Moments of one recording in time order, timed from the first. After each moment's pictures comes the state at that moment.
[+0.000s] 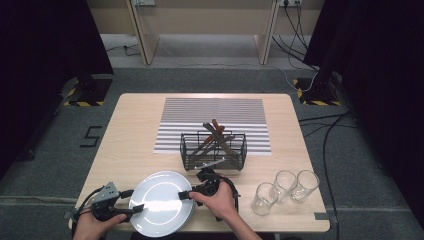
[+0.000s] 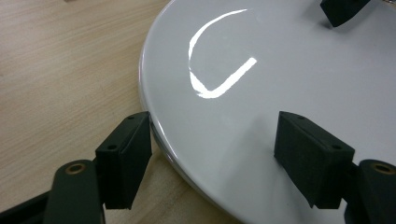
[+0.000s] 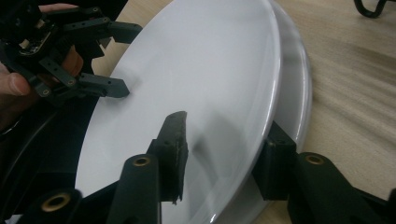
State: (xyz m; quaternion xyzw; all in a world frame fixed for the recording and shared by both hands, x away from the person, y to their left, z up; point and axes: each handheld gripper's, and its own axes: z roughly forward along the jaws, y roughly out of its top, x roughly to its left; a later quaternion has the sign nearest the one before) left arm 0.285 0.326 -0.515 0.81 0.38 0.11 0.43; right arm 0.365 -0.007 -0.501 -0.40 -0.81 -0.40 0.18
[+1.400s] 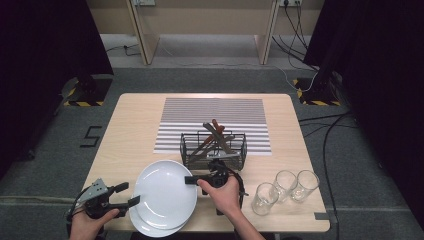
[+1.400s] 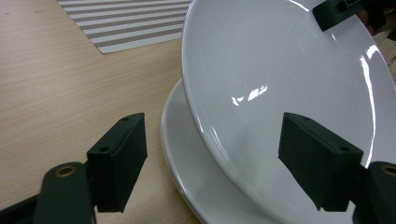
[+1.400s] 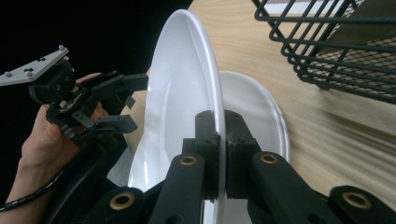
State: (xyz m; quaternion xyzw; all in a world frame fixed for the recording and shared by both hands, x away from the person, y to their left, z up) left arm 0.283 0.337 -0.502 0.75 0.40 0.14 0.51; right arm 0.369 -0.030 -0.469 -0.44 -0.74 -0.48 0.16
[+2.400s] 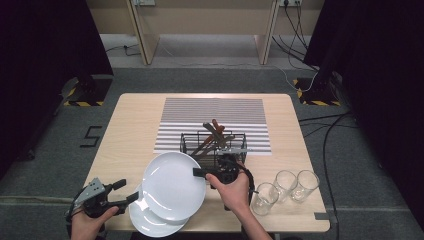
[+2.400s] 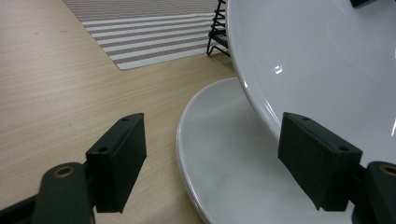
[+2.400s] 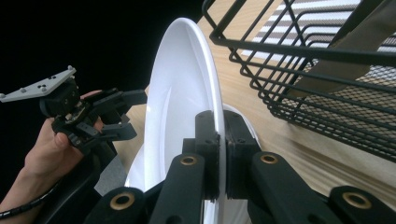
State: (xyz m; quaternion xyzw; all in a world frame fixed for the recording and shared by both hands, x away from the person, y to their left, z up) left arm 0.284 0.340 -0.503 0.73 0.41 0.16 0.52; right arm 0.368 -0.053 -0.439 -0.43 -0.74 -0.51 0.11
